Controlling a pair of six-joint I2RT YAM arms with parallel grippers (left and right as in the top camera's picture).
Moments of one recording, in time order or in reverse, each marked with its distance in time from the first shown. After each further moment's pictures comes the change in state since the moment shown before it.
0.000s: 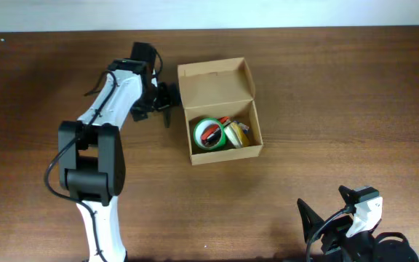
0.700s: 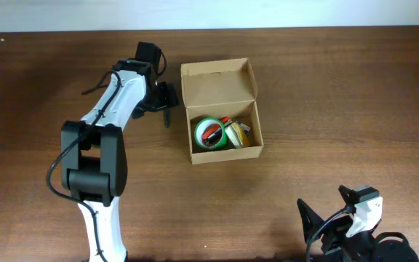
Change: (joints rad) left arm -0.014 0.000 0.000 0.020 -0.141 -0.002; right arm 0.000 0.000 0.000 0.000 0.000 -0.001
